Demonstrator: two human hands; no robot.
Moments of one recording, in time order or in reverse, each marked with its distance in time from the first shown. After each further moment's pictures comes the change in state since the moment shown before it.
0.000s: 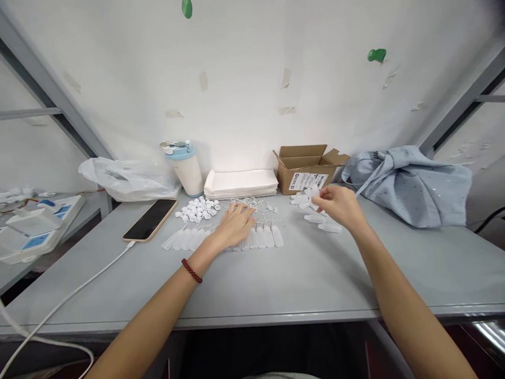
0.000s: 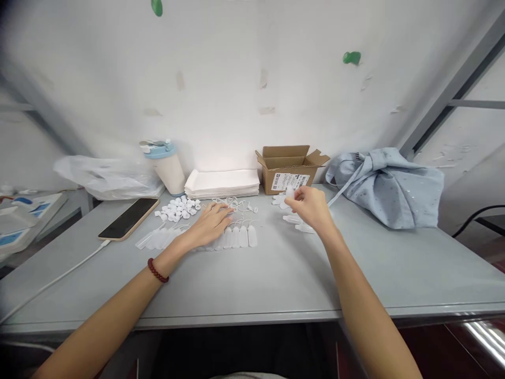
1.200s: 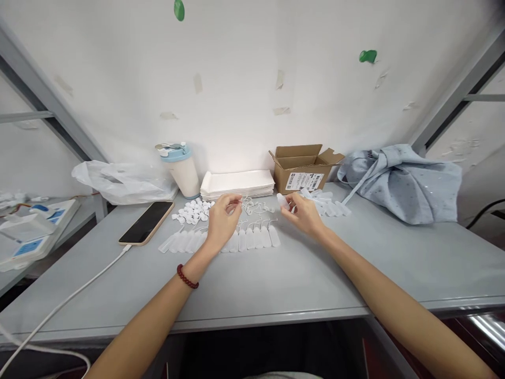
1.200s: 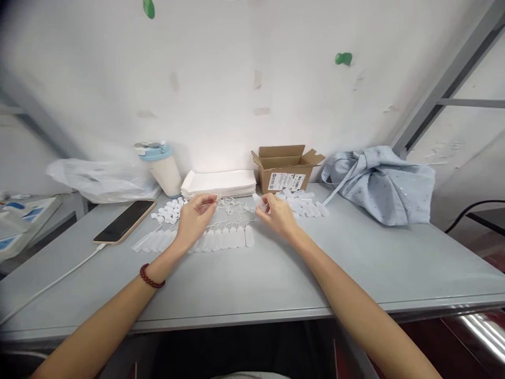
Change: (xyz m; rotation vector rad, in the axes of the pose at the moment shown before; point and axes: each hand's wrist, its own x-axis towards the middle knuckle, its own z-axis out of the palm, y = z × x) left_hand 0.002 0.009 -0.008 -0.733 0.610 -0.103; right_hand 0.001 0.006 0.075 0.086 0.063 -0.482
